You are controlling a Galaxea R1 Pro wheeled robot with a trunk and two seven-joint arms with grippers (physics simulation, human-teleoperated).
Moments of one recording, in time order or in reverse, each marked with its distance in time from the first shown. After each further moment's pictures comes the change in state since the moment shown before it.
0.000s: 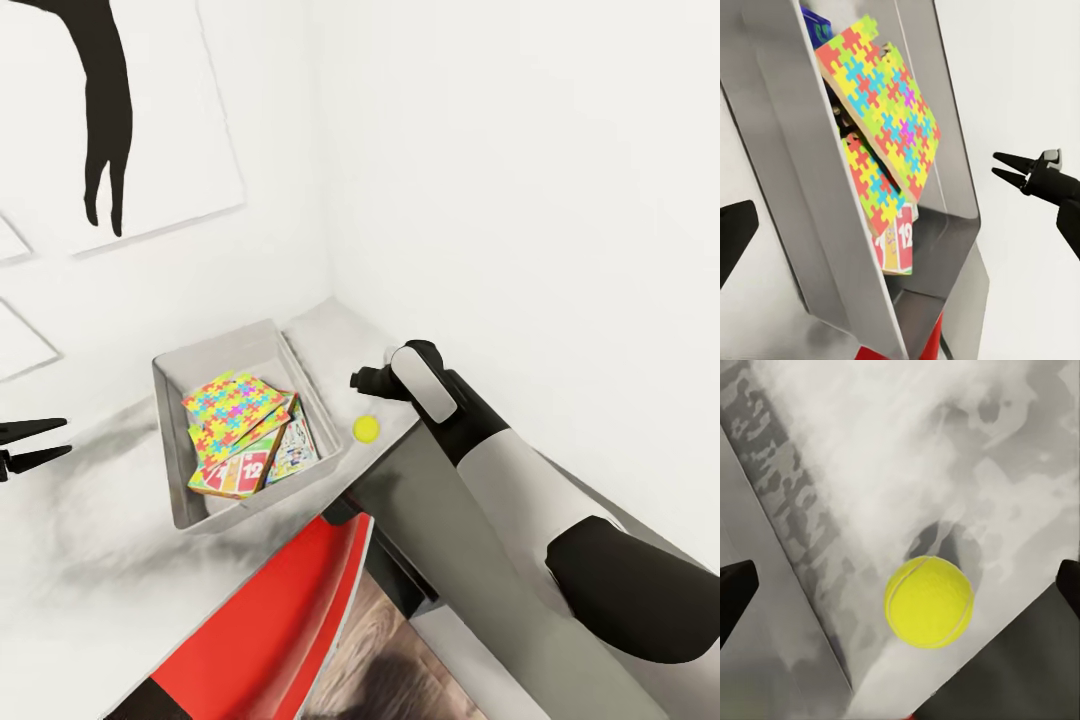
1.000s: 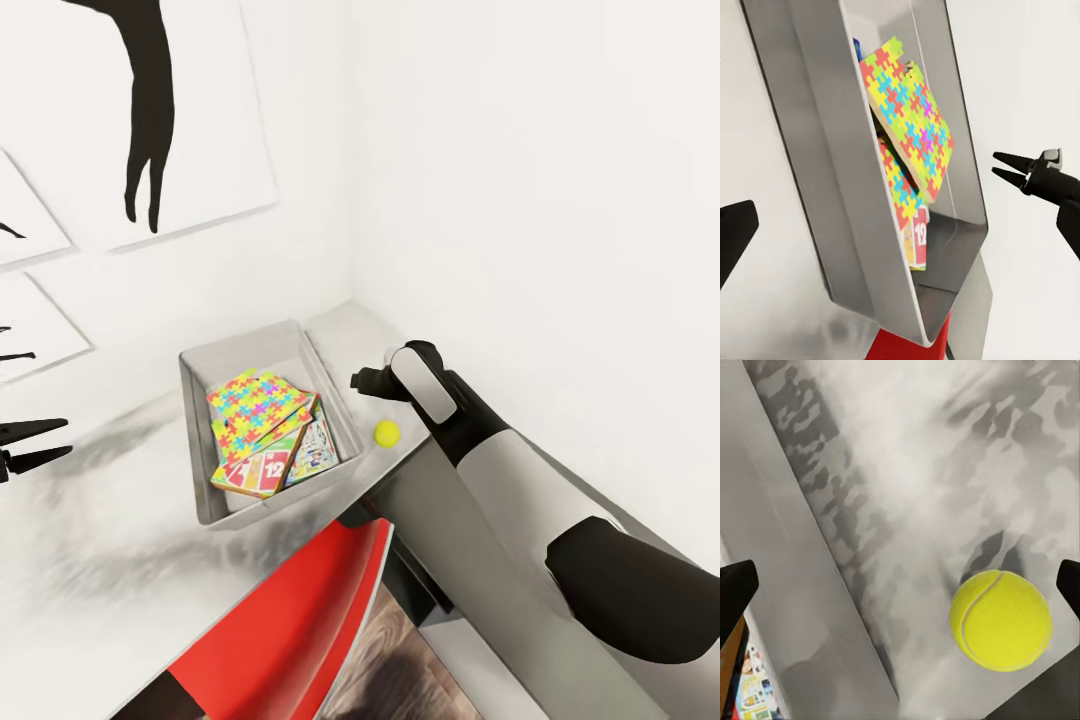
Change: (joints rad) left arm 0.000 -0.001 -0.002 0.000 -0.002 0.000 0.000; right arm 0.002 0.000 0.000 0.001 0.003 -0.001 -0.001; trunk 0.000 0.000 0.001
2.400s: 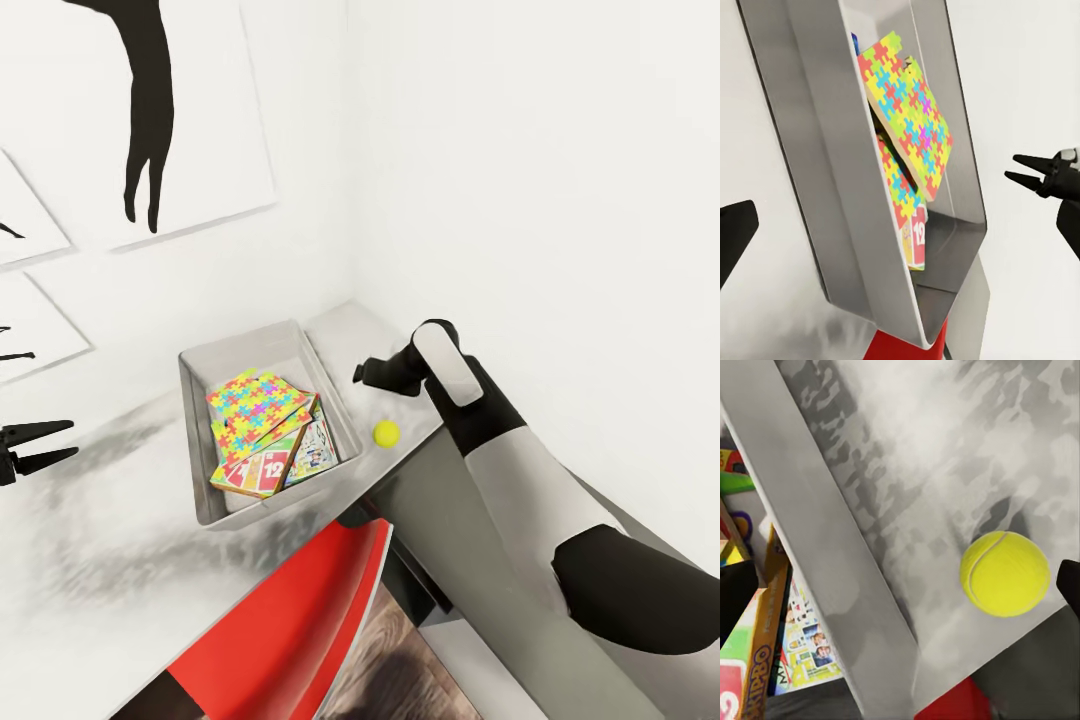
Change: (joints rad) left arm 0.000 -0.015 -0.003 0.005 -0.002 -0.006 0.000; right arm 0.004 0.000 -0.129 -0.135 -0.175 0.180 -0.194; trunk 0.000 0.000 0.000
